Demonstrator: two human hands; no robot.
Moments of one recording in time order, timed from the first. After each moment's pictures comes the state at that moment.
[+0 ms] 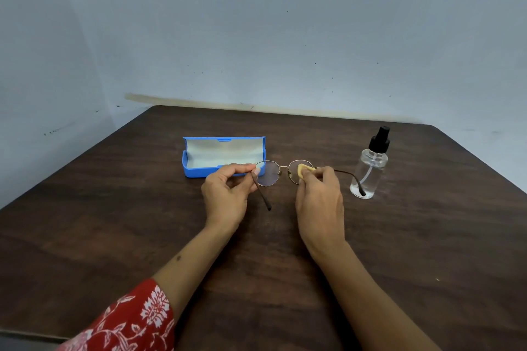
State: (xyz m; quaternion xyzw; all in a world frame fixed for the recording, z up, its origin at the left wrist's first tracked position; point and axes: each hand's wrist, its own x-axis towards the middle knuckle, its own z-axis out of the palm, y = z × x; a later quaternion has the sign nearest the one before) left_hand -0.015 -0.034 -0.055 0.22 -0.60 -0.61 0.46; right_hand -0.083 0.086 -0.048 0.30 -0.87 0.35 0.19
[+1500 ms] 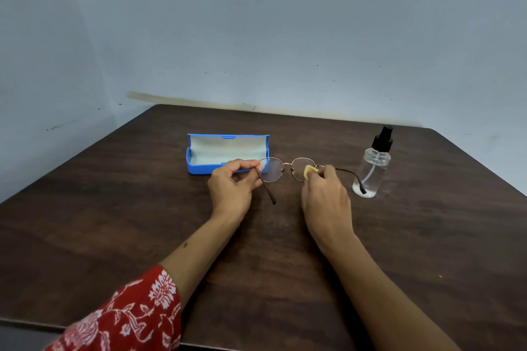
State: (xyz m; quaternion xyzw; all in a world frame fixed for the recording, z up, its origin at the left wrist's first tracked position) left_hand -0.021 -0.036 -0.053 0.24 -0.59 -0.63 0.45; right_hand -0.088 0.089 -0.043 0.32 -0.91 0.22 0.17
